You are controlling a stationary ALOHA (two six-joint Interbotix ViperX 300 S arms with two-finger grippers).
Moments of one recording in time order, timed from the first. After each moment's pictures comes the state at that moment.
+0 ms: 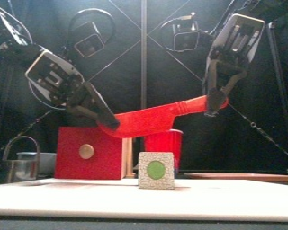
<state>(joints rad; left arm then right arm) -0.10 -0.03 0.91 0.00 -0.34 0.10 0.06 -0.17 0.64 0.12 0.51 0.12</state>
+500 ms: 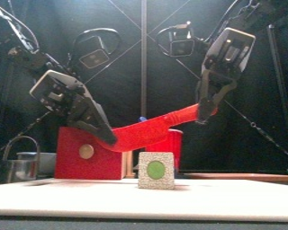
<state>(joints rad) -0.02 -0.01 0.90 0.03 -0.22 0.17 0.05 -0.15 0.64 0.05 0.49 0.12</state>
